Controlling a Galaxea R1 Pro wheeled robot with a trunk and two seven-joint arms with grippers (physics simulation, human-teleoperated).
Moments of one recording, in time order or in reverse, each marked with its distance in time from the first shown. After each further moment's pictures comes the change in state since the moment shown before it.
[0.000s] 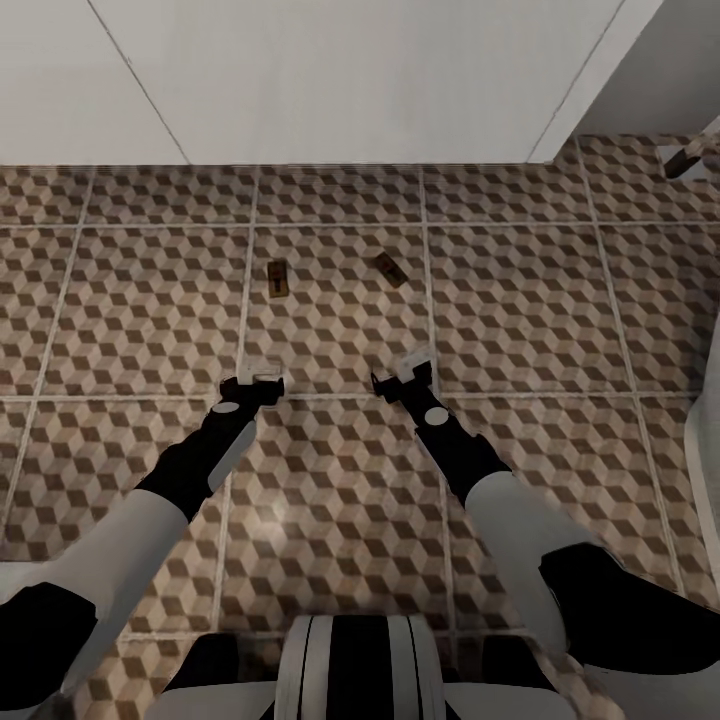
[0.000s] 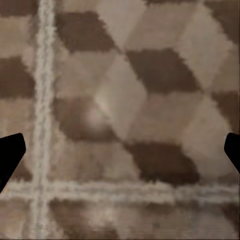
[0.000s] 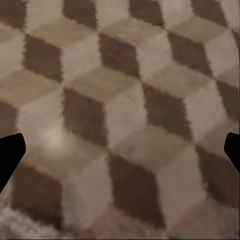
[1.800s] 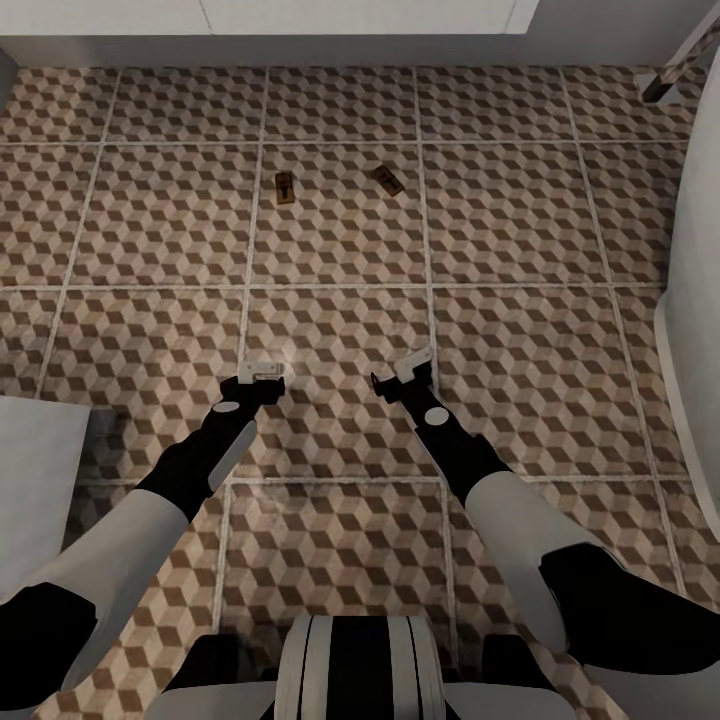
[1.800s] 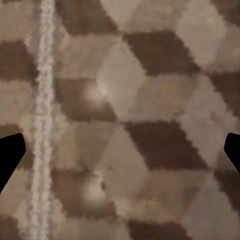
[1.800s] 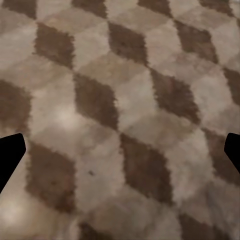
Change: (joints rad) left arm 0.000 -0.001 0.000 -0.006 0.000 0.001 0.000; right arm 0.000 0.000 0.000 0.000 0.001 0.002 0.000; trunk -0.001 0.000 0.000
